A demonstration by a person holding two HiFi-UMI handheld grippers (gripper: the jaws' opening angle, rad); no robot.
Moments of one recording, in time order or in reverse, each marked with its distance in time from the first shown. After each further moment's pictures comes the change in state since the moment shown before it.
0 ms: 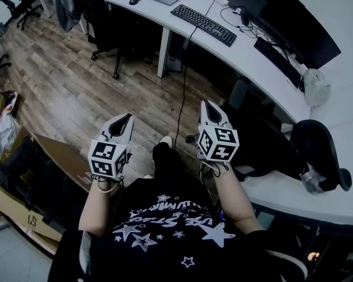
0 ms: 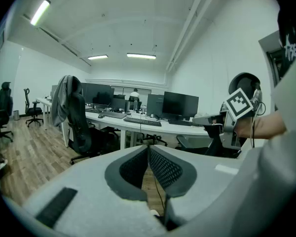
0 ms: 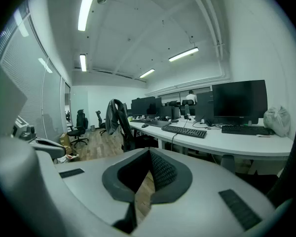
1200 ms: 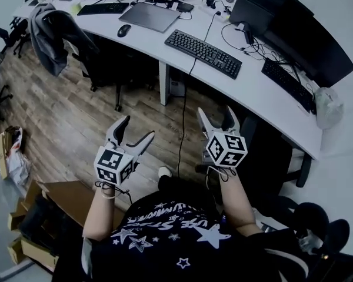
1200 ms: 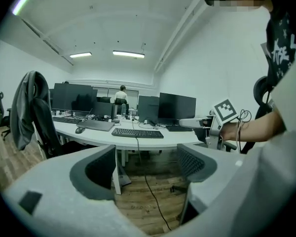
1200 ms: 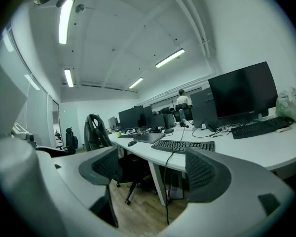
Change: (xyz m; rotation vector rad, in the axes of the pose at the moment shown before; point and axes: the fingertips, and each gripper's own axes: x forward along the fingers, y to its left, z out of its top) left arm 0.206 0.070 0.113 0.097 -0.018 -0.170; right arm 0.198 -0.103 0.084 0.152 -0.129 -0.029
